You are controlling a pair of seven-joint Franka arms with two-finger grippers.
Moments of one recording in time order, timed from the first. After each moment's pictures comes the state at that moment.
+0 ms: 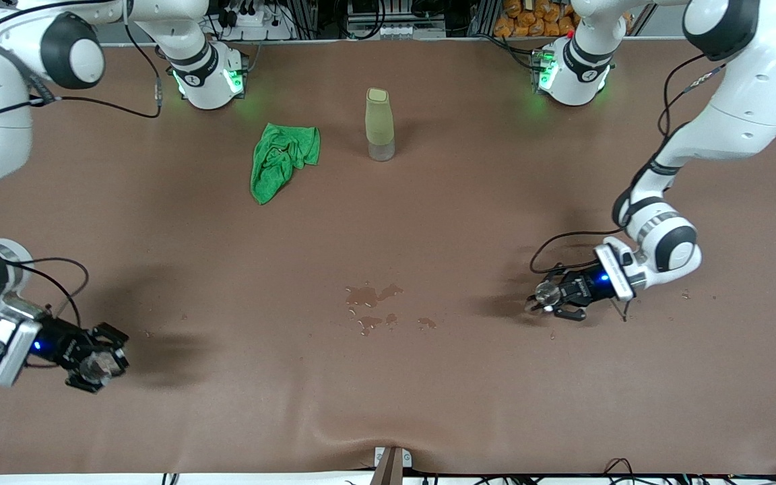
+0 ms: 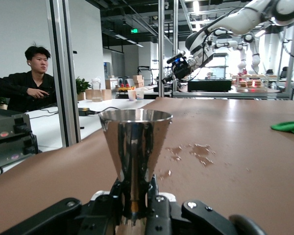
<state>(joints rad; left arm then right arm) 0.38 0.81 -0.33 -1.83 -1.50 1.92 2.64 -0.31 0.92 -0.03 -1.31 1.38 1.85 -1.88</state>
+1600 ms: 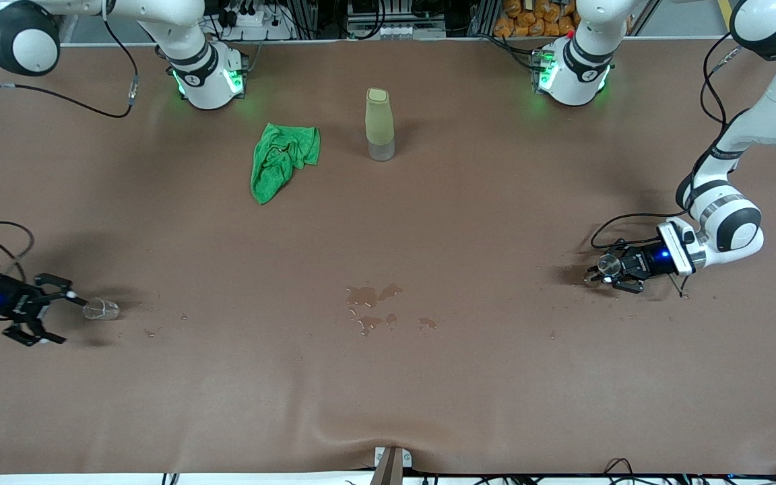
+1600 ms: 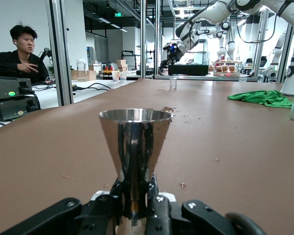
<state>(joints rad) 0.64 0.85 -0.29 -1.85 -1.18 1.79 2.63 -0.53 0.85 0.00 -1.33 1.07 1.75 -1.83</state>
